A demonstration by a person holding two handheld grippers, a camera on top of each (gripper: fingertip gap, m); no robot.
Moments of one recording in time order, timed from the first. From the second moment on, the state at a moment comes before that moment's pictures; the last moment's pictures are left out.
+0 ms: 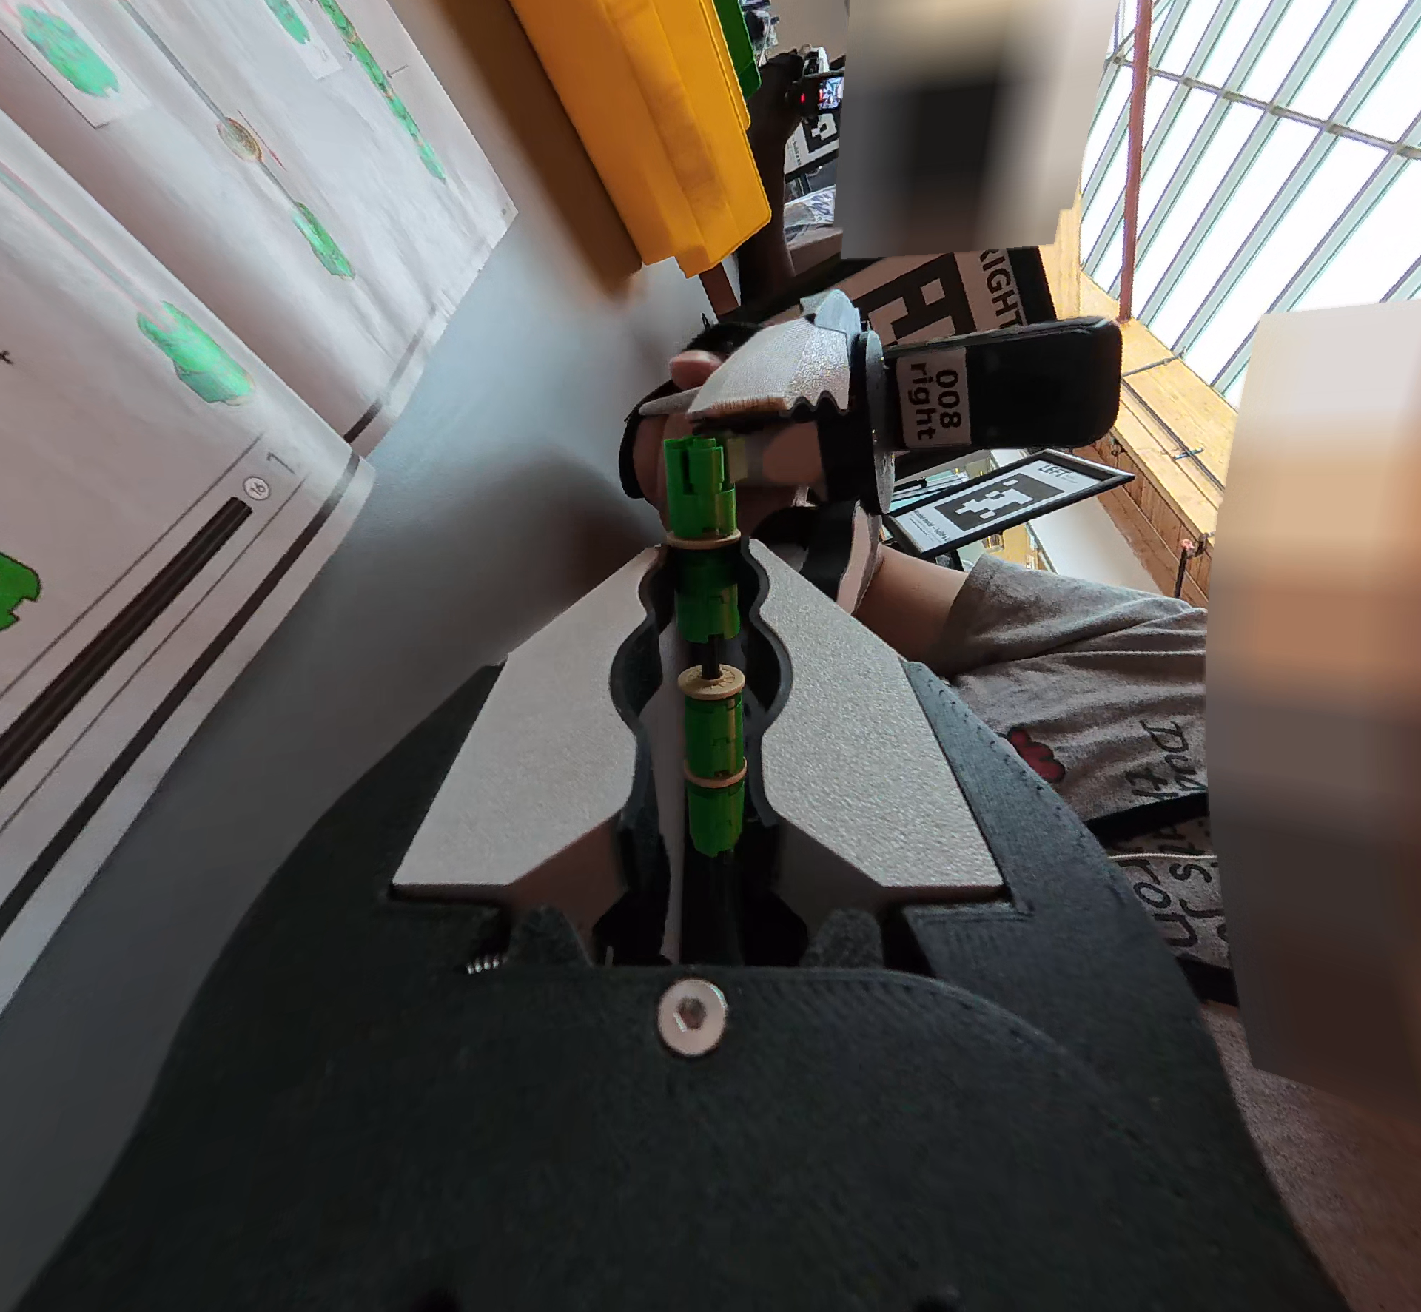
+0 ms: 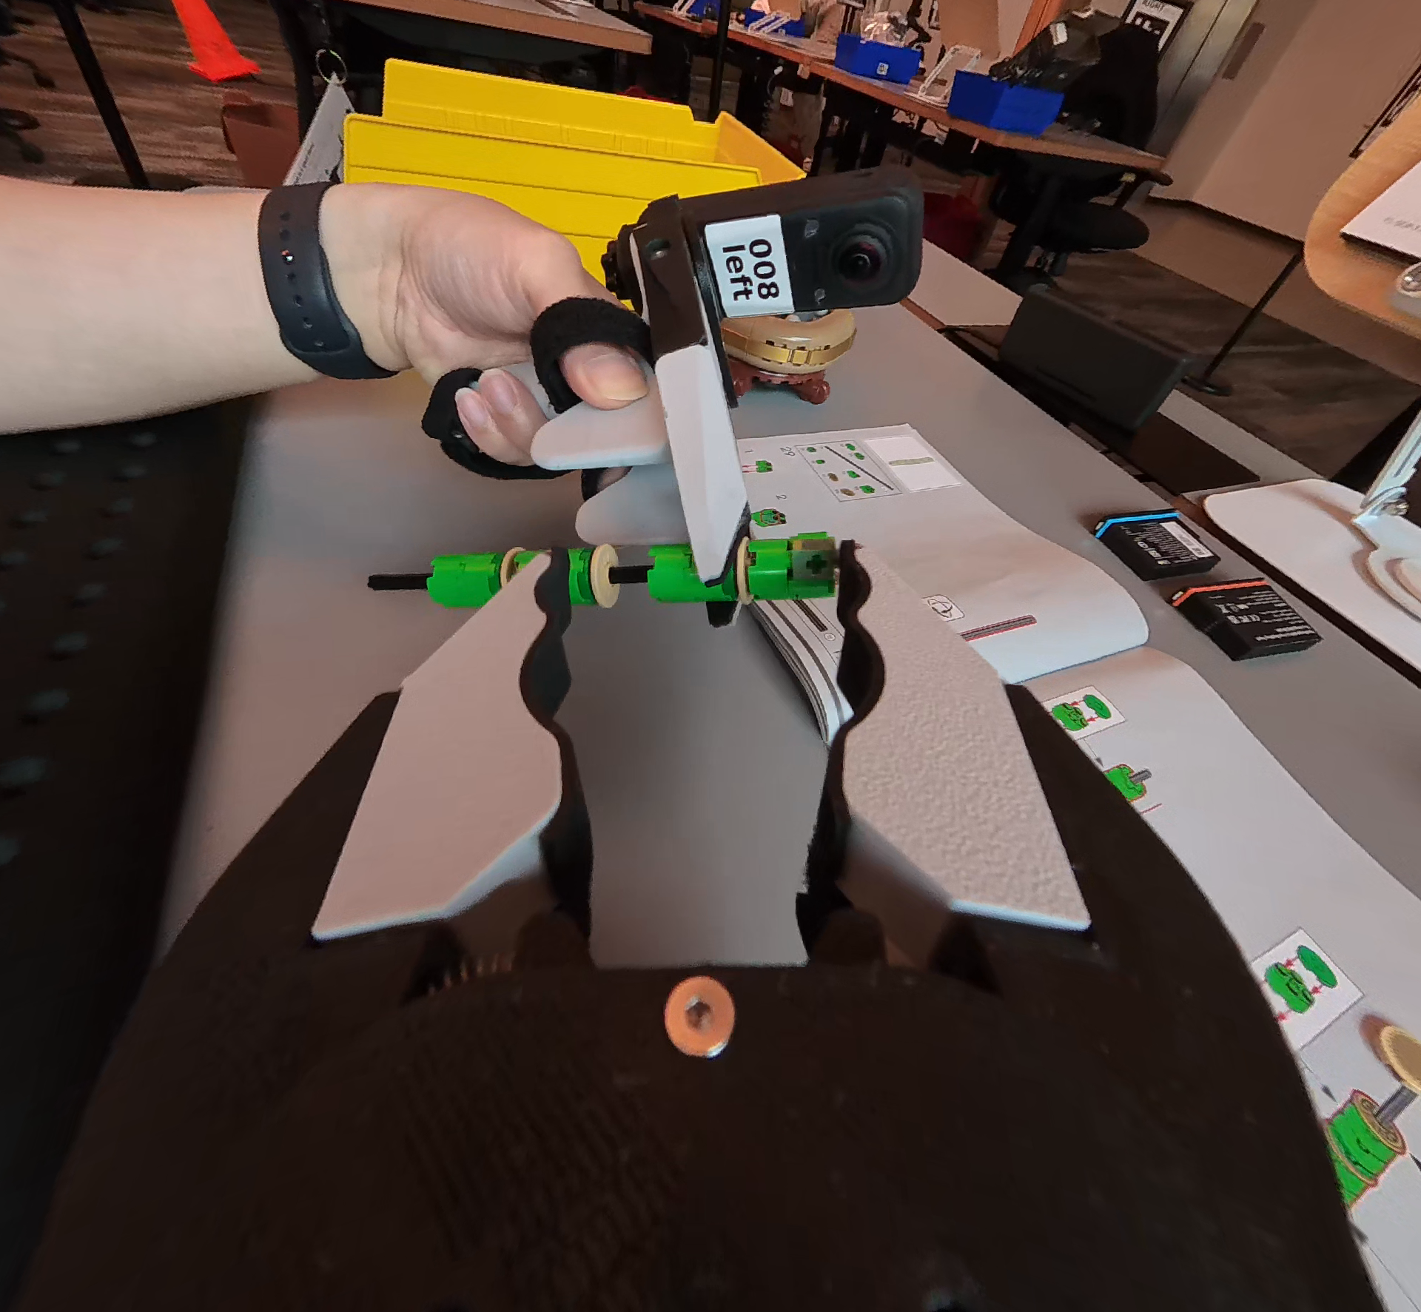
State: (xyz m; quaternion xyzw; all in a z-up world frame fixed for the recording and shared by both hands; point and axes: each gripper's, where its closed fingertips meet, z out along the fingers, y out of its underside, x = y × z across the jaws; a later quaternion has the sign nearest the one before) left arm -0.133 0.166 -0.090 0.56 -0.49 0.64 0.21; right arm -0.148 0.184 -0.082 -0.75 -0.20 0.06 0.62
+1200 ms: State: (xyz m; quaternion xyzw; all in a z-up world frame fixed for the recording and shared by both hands) left arm -0.134 0.173 -0.109 0.58 -0.49 0.61 0.22; right arm -0.153 0.189 -0.109 -0.78 -0.23 -0.01 0.58
